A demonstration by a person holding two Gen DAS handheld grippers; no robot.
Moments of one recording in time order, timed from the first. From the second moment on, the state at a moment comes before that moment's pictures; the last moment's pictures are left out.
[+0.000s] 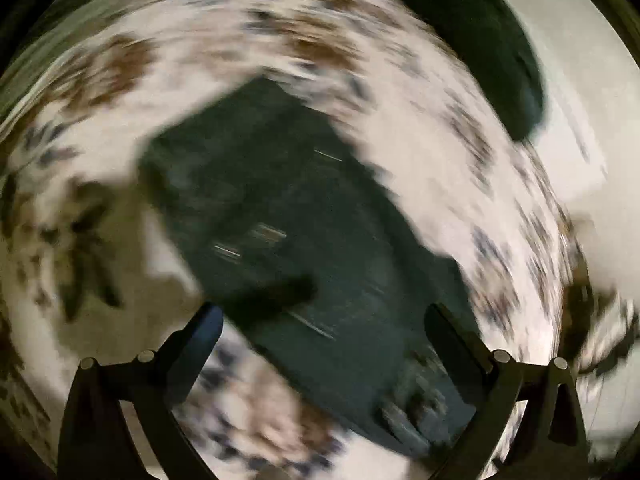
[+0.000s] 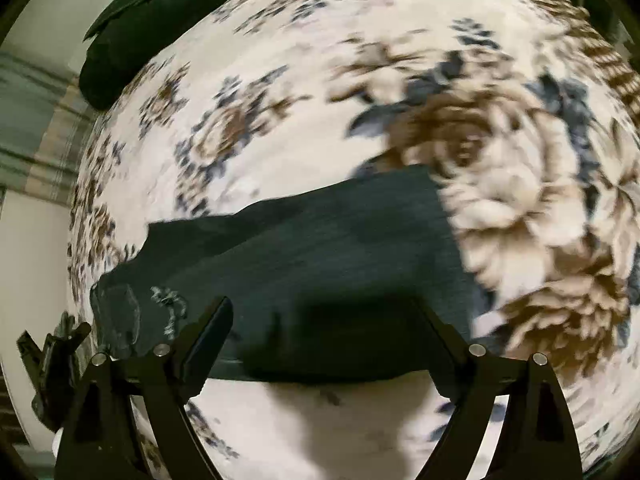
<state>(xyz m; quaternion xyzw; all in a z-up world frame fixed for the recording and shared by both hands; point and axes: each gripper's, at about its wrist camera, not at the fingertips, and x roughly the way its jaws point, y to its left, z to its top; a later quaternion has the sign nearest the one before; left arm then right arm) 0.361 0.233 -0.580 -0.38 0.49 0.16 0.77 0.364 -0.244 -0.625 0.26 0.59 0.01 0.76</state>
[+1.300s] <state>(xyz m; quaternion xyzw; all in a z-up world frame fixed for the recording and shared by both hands) 0.357 0.056 -0.430 -0.23 0.31 -0.01 0.92 0.324 -0.312 -0.639 0.30 0.59 -0.04 0.75</state>
